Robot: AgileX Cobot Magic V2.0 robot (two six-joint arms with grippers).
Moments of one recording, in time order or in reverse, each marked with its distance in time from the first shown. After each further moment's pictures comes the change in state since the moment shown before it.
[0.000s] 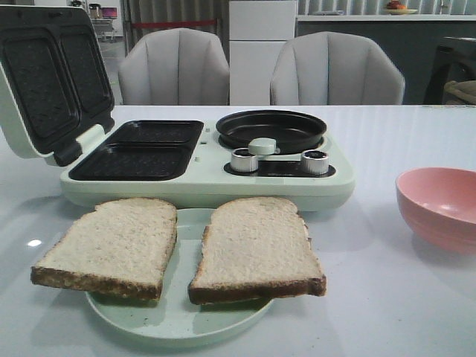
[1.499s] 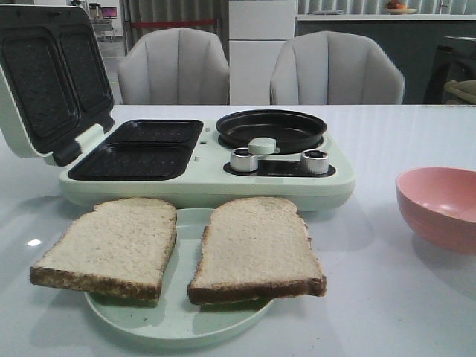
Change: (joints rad) left arm -0.025 0.583 -0.155 0.019 0.440 0.015; right arm 0.000 0.705 -0.150 0.013 0.410 0.000
